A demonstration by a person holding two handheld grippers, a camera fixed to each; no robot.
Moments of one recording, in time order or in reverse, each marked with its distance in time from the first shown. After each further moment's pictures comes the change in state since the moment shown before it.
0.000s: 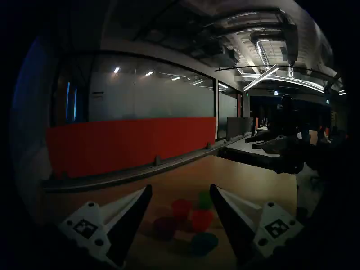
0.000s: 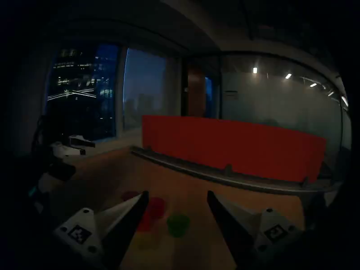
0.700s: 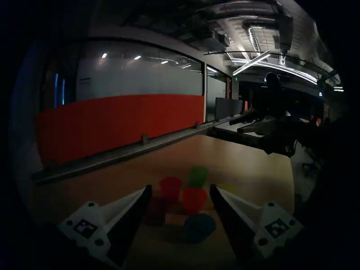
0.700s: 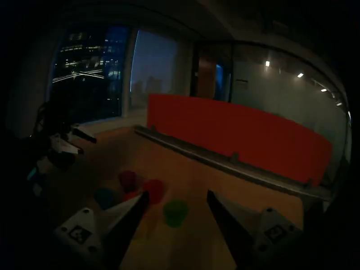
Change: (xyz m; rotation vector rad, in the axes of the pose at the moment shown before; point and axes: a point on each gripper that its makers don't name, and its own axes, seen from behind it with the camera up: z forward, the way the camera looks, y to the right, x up) left arm -0.076 0.017 0.021 -0.098 -0.126 0.020; right arm -0.046 0.005 0.028 0.050 -0.127 -0.080
